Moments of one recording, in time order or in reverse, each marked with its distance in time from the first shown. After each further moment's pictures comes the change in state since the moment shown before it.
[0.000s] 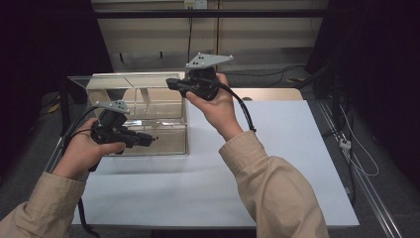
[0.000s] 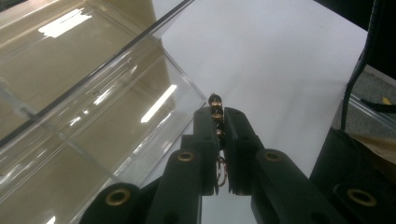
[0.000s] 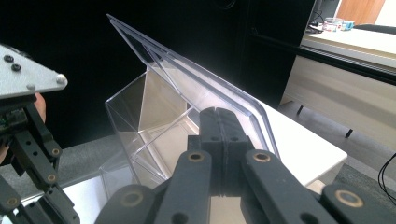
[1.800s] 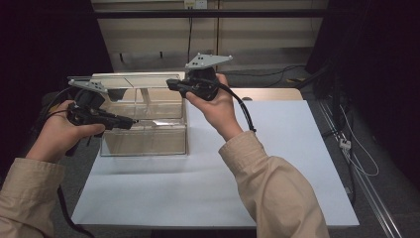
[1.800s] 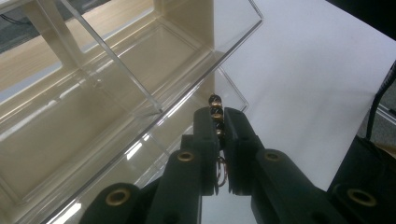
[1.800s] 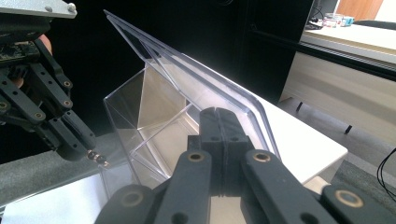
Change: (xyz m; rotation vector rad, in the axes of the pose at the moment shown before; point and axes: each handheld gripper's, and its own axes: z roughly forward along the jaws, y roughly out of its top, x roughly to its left) left arm 0.029 0.015 -0.042 0.003 0.094 -0.022; right arm 0.000 -0.001 0.001 0.012 -0.004 0.006
